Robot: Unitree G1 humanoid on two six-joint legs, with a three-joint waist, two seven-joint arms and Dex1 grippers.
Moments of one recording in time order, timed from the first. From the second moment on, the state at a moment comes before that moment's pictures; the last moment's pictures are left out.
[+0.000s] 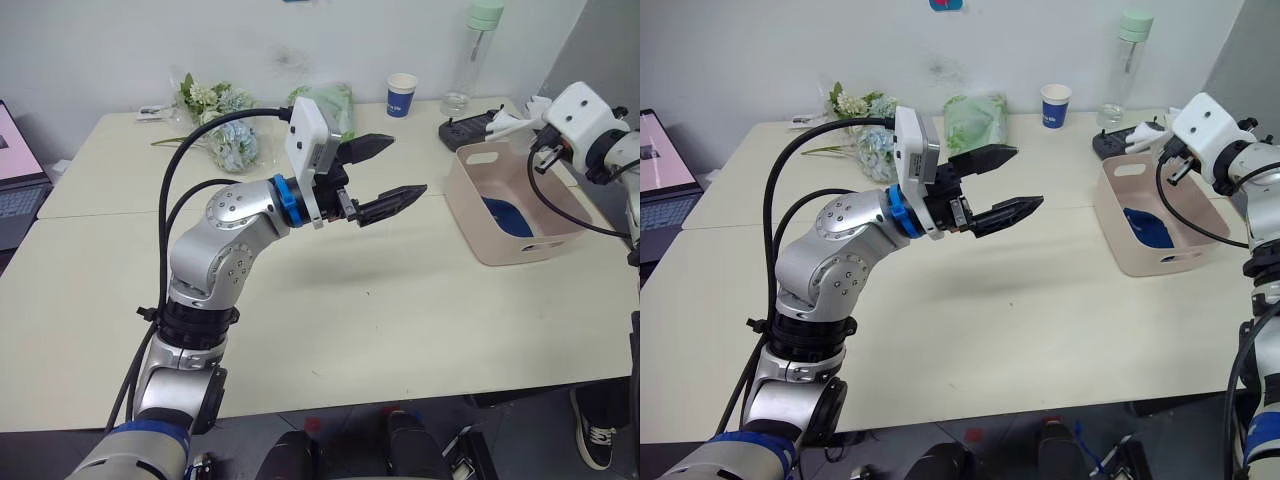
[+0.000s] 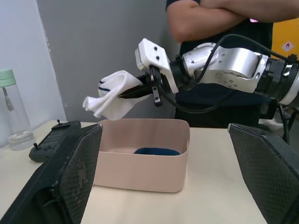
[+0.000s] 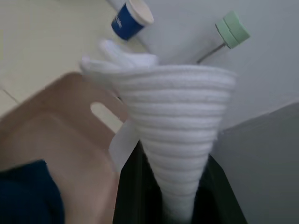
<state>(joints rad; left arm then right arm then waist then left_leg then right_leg) -0.80 0.33 -0.09 -0.19 -0.56 0.54 -0.75 -1.10 -0.89 0.19 0.83 -0.19 -0.07 0.64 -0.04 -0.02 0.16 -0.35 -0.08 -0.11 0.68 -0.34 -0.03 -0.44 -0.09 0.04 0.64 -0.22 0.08</state>
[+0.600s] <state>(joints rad) -0.65 0.35 -0.10 -0.30 -0.51 0.55 -0.71 -1.16 -0.89 0.38 1.13 -0.46 -0.43 0.78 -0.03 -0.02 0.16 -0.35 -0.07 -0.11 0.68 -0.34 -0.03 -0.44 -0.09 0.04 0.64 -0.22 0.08</state>
